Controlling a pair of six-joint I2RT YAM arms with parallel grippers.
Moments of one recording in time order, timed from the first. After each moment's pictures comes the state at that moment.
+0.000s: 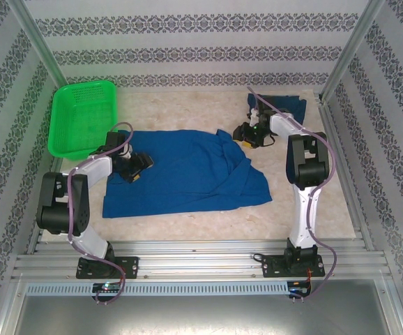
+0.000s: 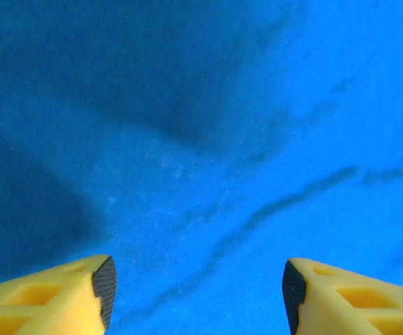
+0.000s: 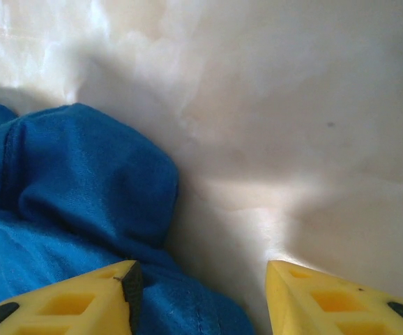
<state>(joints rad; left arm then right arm) -0.03 1.64 0.91 -0.38 0.40 -0.71 0.10 2.23 1.71 -0.71 -0.52 0.37</state>
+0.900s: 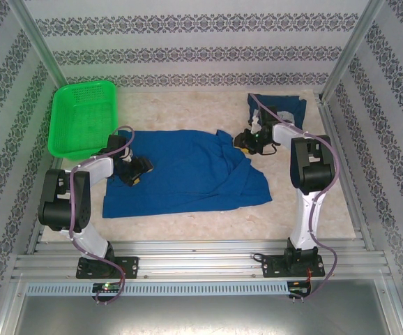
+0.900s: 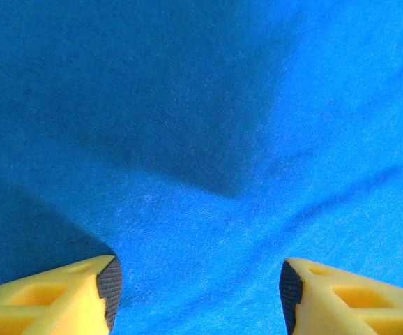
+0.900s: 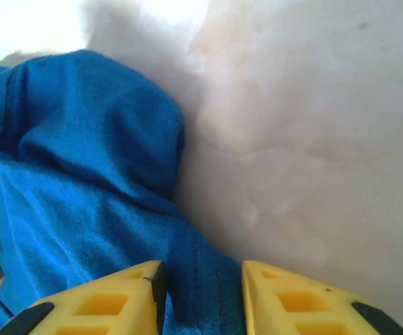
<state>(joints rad) -0.03 1.67 0.89 -0.38 0.39 -0.70 0.09 2.14 1.48 -0.51 -0.62 0.42</state>
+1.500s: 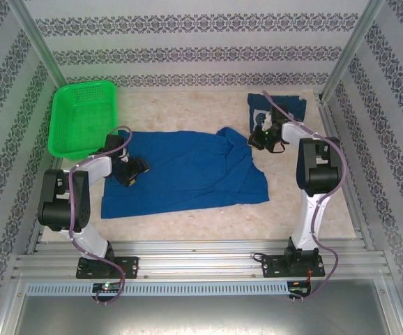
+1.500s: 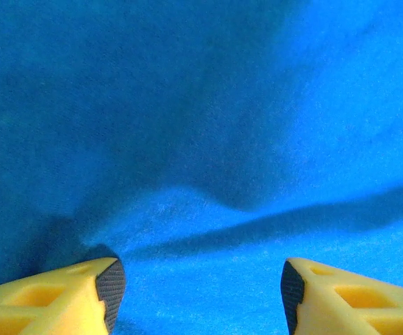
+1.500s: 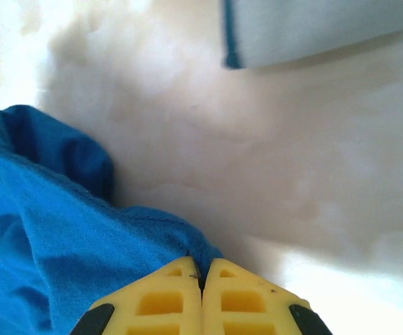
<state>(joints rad) 0.00 1.68 0.90 -0.43 0.32 -0.69 0.01 2.09 1.47 -0.53 -0.49 0.45</state>
